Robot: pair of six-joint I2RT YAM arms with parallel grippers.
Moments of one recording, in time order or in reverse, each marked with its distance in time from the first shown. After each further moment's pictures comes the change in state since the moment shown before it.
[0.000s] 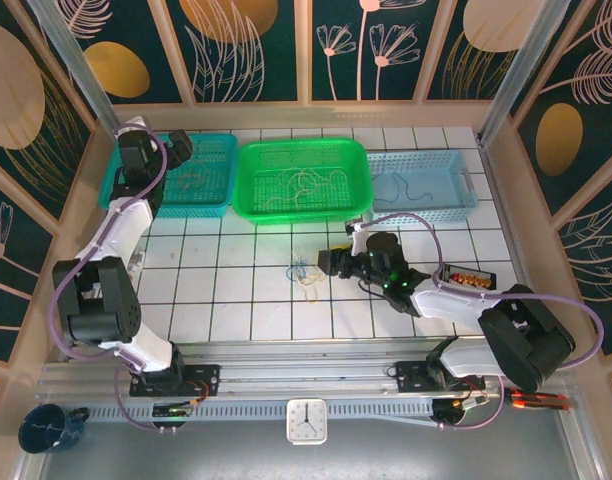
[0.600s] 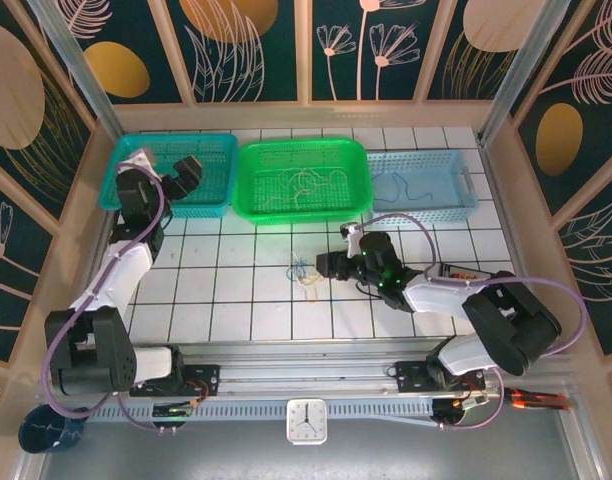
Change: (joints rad) left arm -0.027 -0.278 -0.357 0.129 0.212 -0.195; right arm 0.000 0.110 0.018 -0.005 -0.009 0.001
